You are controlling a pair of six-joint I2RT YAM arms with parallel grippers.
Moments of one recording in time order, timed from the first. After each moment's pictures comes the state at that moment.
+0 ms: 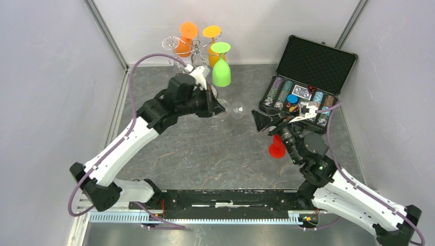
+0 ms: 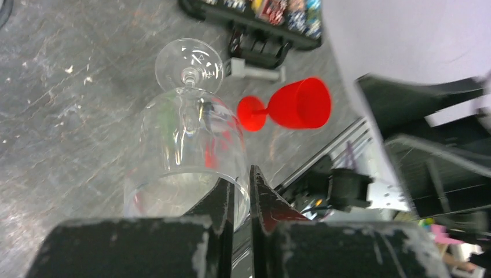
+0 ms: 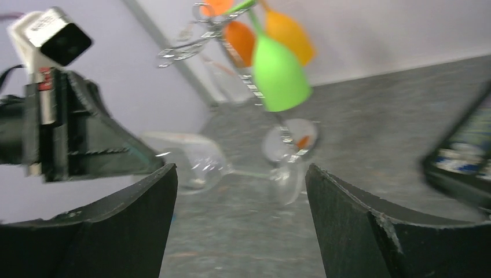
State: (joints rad) left arm -0.70 1.24 1.40 -0.61 0.18 -0.66; right arm 0.86 0.65 0.55 0.33 0.38 0.51
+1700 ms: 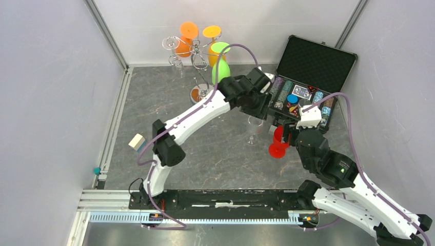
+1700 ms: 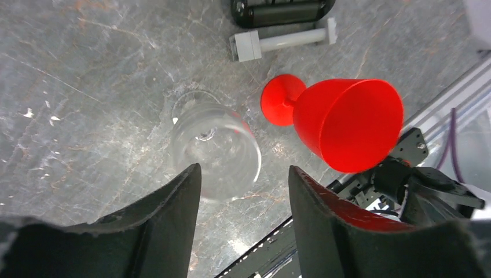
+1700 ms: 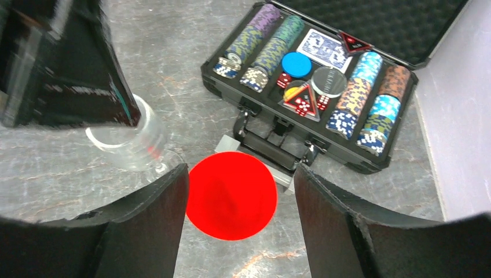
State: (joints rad) left arm -0.96 2.14 2.30 -1.09 0.01 -0.43; right arm 0.86 0.60 0.82 -0.64 0.80 0.23
